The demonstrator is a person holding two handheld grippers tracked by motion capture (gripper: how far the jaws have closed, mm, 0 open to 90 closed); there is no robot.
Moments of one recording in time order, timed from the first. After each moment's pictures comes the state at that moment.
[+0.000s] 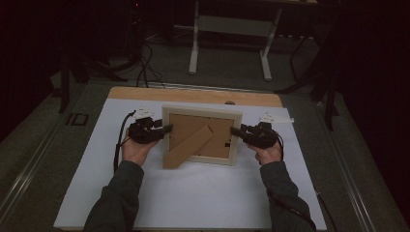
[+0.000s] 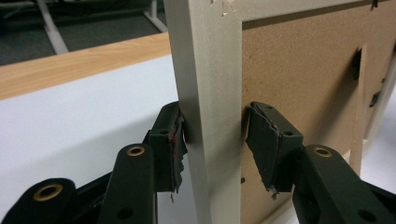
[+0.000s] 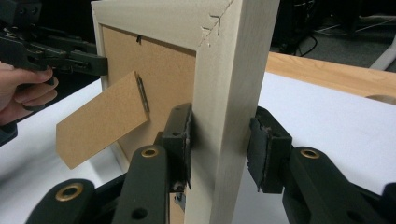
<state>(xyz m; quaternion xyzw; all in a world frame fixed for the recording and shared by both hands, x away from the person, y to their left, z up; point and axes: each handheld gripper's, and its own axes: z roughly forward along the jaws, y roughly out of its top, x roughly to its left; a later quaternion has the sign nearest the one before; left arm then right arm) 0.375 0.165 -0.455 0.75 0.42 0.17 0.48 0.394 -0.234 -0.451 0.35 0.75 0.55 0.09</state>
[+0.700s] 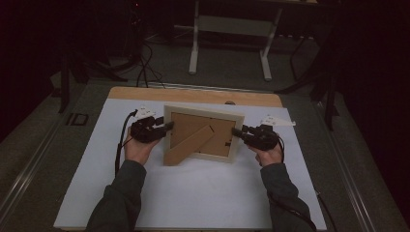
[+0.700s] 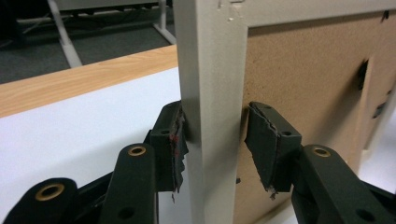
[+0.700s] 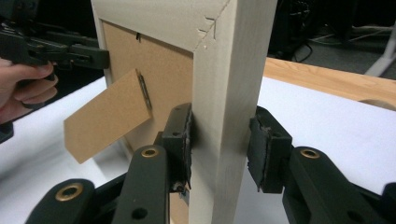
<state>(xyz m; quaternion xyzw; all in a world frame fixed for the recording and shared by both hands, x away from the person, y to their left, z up) 0.375 0.159 -0.453 0.74 0.42 0.19 0.49 0.391 -0.239 -0.458 0.34 0.75 0.56 0.10</state>
